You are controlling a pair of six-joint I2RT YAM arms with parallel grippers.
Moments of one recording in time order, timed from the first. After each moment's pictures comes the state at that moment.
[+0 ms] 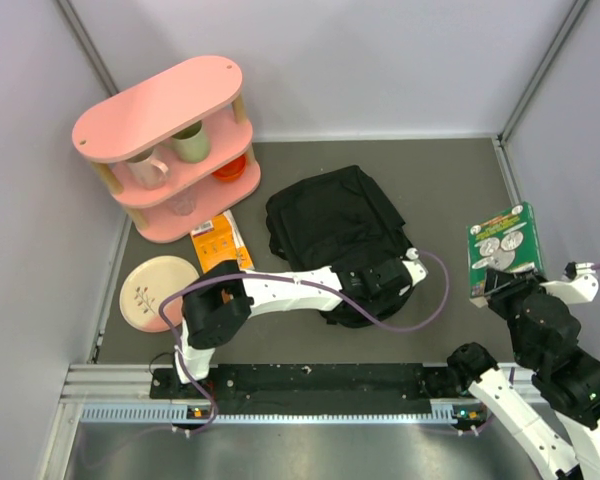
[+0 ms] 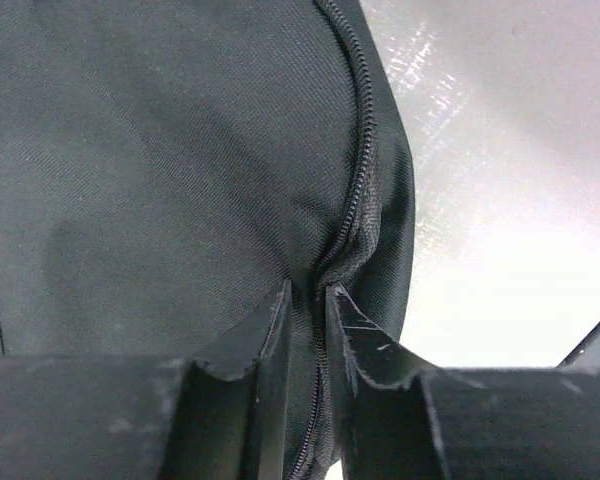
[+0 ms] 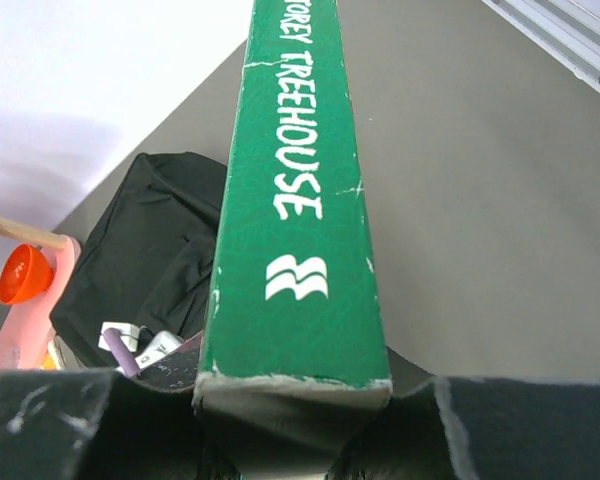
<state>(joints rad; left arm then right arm) -1.24 1.95 1.45 -0.44 -0.19 -0.14 0.51 0.20 0.87 -1.01 0.70 0.83</state>
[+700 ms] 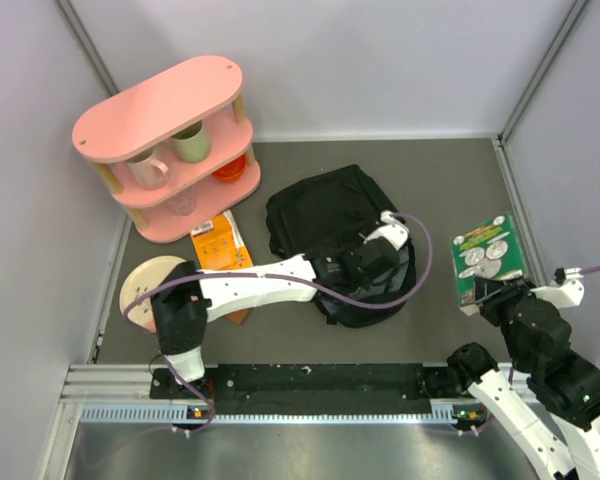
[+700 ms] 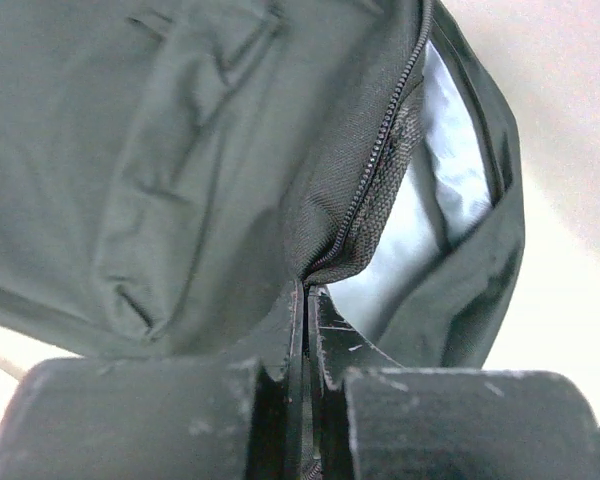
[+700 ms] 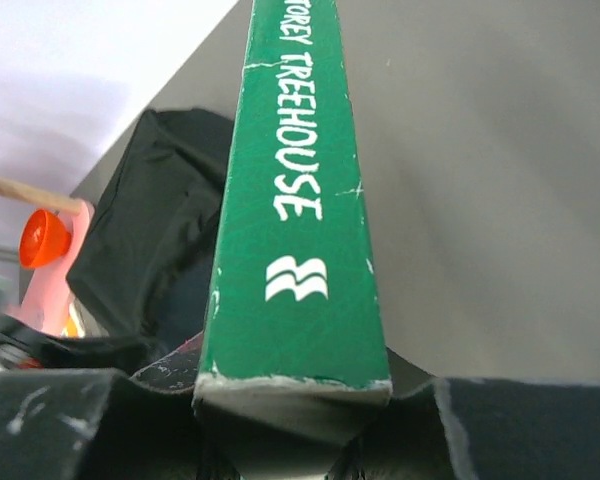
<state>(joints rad) -1.21 1.80 1.45 -0.47 -0.48 -0.25 0.51 0.14 0.82 -1.06 0.63 0.90</state>
